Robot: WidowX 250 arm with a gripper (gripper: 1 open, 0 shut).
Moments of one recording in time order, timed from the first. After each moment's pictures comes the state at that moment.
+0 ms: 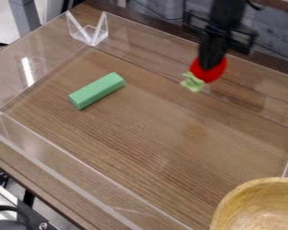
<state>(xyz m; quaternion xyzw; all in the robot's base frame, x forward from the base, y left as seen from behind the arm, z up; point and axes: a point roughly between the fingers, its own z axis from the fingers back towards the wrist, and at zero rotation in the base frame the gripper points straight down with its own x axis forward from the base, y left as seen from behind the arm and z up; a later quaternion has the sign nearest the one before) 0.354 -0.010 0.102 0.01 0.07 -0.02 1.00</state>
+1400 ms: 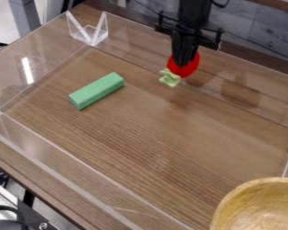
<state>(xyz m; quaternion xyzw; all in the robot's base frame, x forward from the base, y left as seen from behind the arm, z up) 0.364 0.022 0.086 0.00 0.05 0.00 1.00</state>
